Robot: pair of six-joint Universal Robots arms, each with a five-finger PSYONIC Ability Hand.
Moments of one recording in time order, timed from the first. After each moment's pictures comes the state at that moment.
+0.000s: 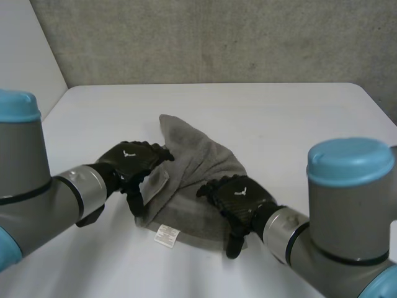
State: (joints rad) left arm 4.30 -1.84 -1.56 2.90 -1.32 3.44; right arm 2.22 -1.23 1.62 0.13 1.38 2.94; left_hand 0.21 0.20 0.20 0.20 0.04; right_hand 0.18 0.17 0.17 0.17 0.05
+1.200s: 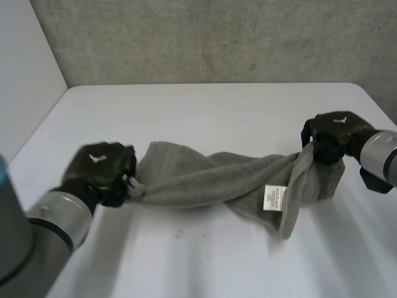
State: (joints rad) left arm 4.17 -1.58 -1.79 3.09 -1.71 3.24; right arm 1.71 -1.30 1.45 0.27 1.23 2.80; left_hand 1.17 1.22 1.22 1.22 0.99; right_hand 1.39 1.21 1.21 1.22 1.03
